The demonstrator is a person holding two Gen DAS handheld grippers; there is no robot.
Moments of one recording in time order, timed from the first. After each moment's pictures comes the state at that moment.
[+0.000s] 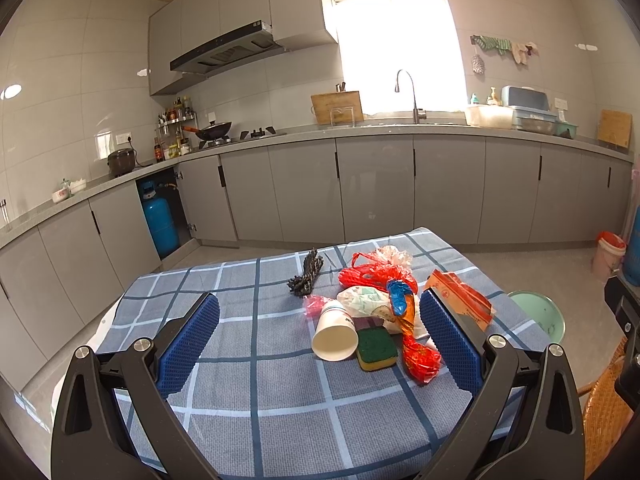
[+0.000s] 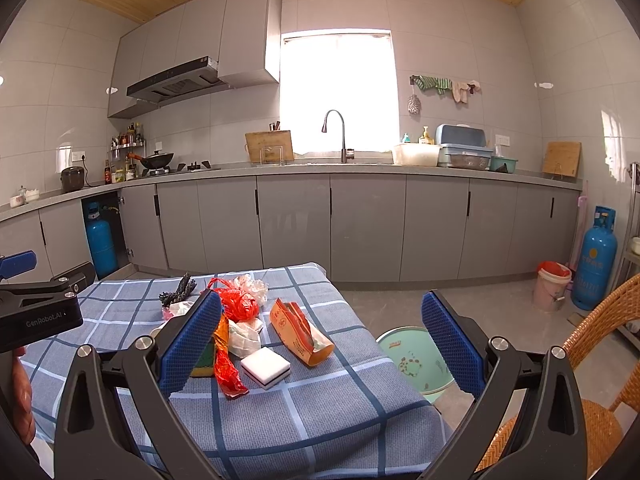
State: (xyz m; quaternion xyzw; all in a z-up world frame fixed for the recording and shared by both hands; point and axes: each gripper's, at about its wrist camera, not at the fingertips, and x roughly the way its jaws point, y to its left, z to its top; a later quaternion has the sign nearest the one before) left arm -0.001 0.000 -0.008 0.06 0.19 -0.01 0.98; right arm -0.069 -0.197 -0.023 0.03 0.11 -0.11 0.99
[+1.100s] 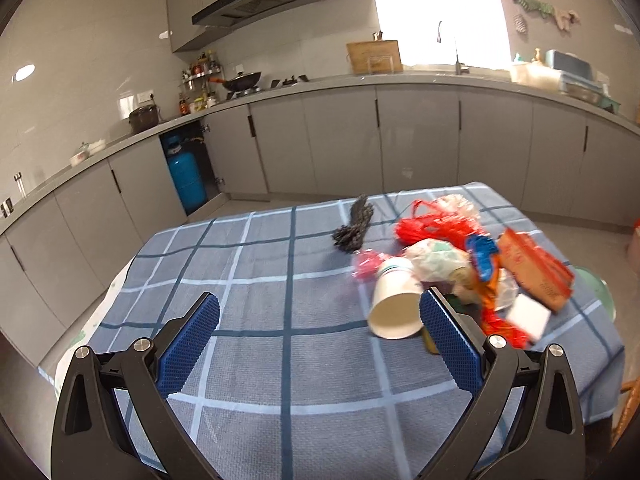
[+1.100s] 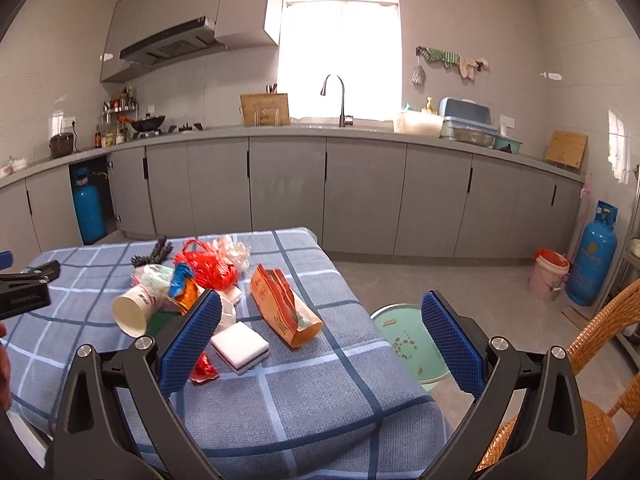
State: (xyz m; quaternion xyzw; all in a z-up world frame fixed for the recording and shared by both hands) left arm 0.081 0.041 -0.071 0.07 0.27 0.06 0.96; right arm 0.001 -0.215 -0.074 0.01 0.19 -0.12 0.97
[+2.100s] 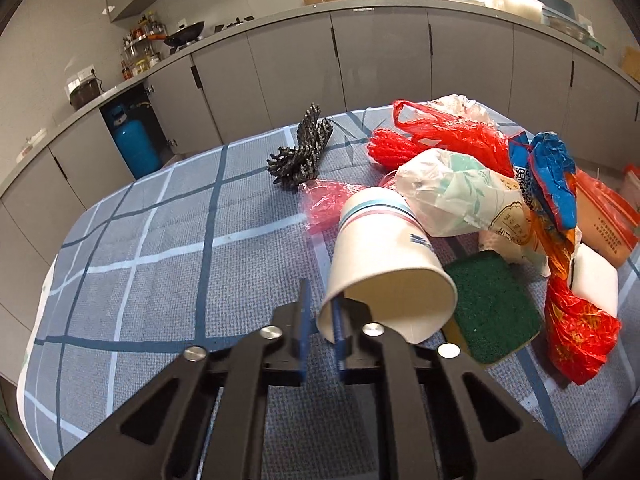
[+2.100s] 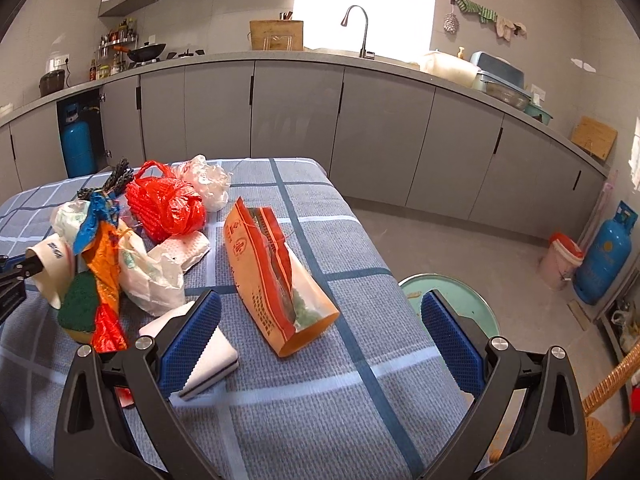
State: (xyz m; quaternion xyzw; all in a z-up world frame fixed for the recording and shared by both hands) left arm 0.186 0.021 -0.172 0.10 0.37 0.00 0.92; right arm 0.137 -0.230 -0.152 -0.03 0.30 -0.11 0.95
